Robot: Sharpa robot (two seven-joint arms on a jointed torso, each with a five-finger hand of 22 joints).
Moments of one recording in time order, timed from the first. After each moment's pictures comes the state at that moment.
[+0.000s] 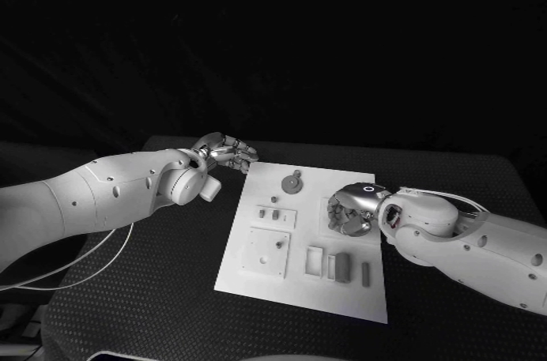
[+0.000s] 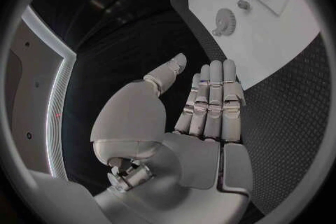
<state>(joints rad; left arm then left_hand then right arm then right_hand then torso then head) 1.26 -0.80 -0.13 1.19 -0.31 -0.23 0.14 1.13 -0.11 0.53 -0.28 0.05 0.82 0.20 0.30 0.49 1.13 0.13 0.07 0.33 0.99 0.06 0.57 0.72 0.05 1.06 -0.04 0.07 1.23 1.19 -0.64 -0.12 1.40 -1.70 -0.09 -0.10 1.16 -0.15 0.59 -0.21 0.19 0.89 0.15 0.35 0.43 1.13 0.12 0.09 0.36 1.08 0.02 0.74 0.98 0.26 0.90 0.14 0.56 1.31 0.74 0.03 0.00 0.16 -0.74</state>
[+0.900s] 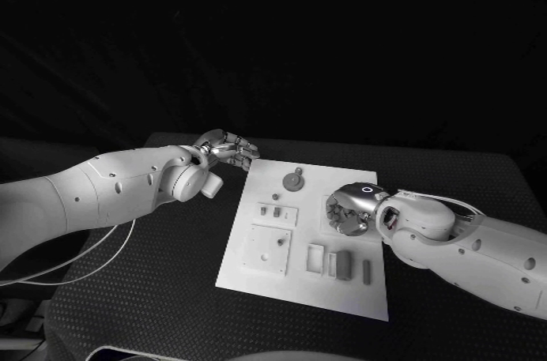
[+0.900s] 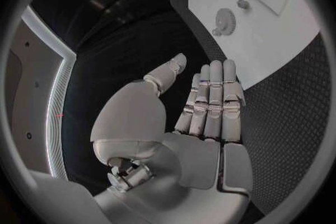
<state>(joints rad) 1.26 -0.80 -0.13 1.19 -0.31 -0.23 0.14 1.13 -0.11 0.53 -0.28 0.05 0.82 0.20 0.30 0.49 1.13 0.13 0.07 0.33 0.99 0.06 0.57 0.72 0.05 1.06 -0.04 0.07 1.23 1.16 -0.63 -0.11 1.40 -1.73 -0.15 -0.11 1.16 -0.06 0.73 -0.24 0.19 0.97 0.13 0.38 0.45 1.24 0.09 0.11 0.36 1.14 -0.02 0.79 0.95 0.24 0.95 0.11 0.59 1.31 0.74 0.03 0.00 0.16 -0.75</state>
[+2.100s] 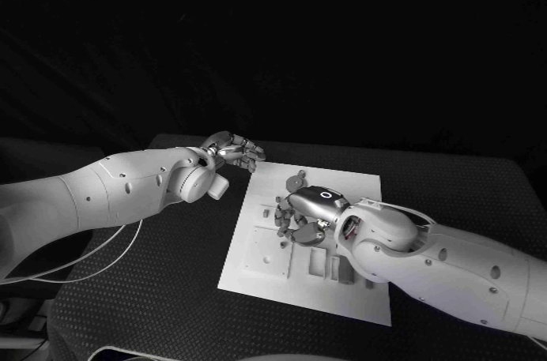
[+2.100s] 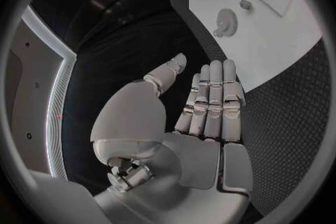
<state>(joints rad) 1.26 -0.78 -0.13 1.17 -0.31 -0.23 0.14 1.13 -0.11 0.53 -0.28 0.05 0.82 0.20 0.30 0.49 1.13 0.13 0.07 0.33 0.99 0.06 0.57 0.72 0.05 1.06 -0.04 0.07 1.23 1.13 -0.49 -0.09 1.49 -1.63 -0.25 -0.06 1.16 -0.06 0.75 -0.26 0.19 1.00 0.11 0.39 0.45 1.26 0.08 0.11 0.36 1.16 -0.02 0.80 0.94 0.25 0.98 0.10 0.61 1.31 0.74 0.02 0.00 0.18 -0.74</state>
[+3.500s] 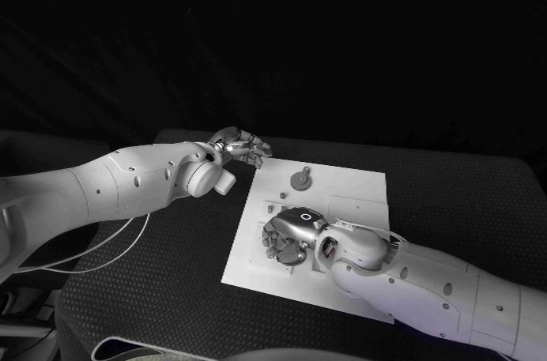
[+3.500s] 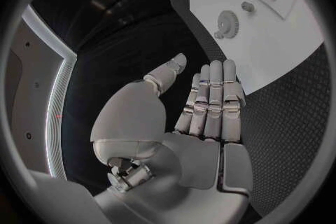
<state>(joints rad) 1.26 -0.76 -0.13 1.17 -0.31 -0.23 0.14 1.13 -0.11 0.53 -0.28 0.05 0.82 0.20 0.30 0.49 1.13 0.13 0.07 0.33 0.99 0.06 0.57 0.73 0.05 1.06 -0.04 0.07 1.23 1.03 -0.37 -0.11 1.36 -1.71 -0.25 -0.04 1.15 -0.05 0.75 -0.27 0.19 1.00 0.12 0.38 0.47 1.25 0.08 0.09 0.36 1.16 -0.03 0.84 0.95 0.25 0.99 0.09 0.64 1.31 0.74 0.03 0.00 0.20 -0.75</state>
